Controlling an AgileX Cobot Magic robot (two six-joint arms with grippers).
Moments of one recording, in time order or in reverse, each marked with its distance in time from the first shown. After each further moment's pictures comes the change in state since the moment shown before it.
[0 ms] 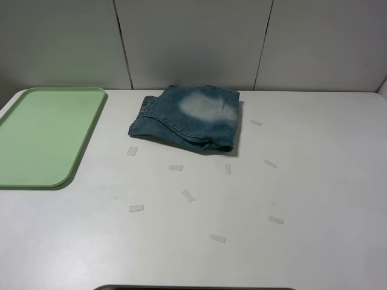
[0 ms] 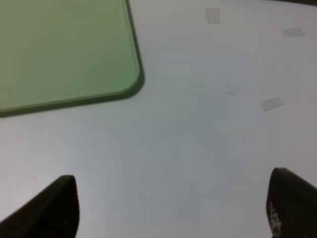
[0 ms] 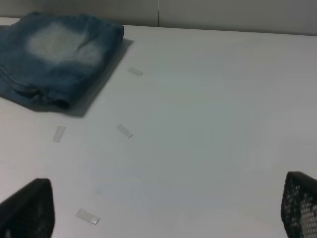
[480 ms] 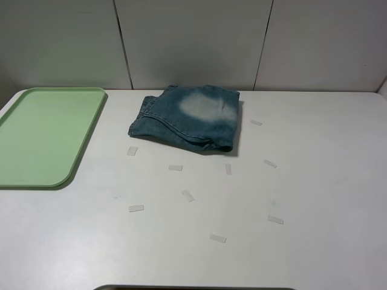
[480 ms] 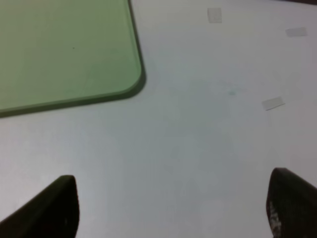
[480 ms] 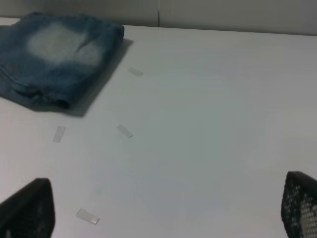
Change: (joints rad) left arm 0.000 0.000 0.000 0.008 0.000 0.000; right arm 0.000 0.000 0.000 0.000 0.000 0.000
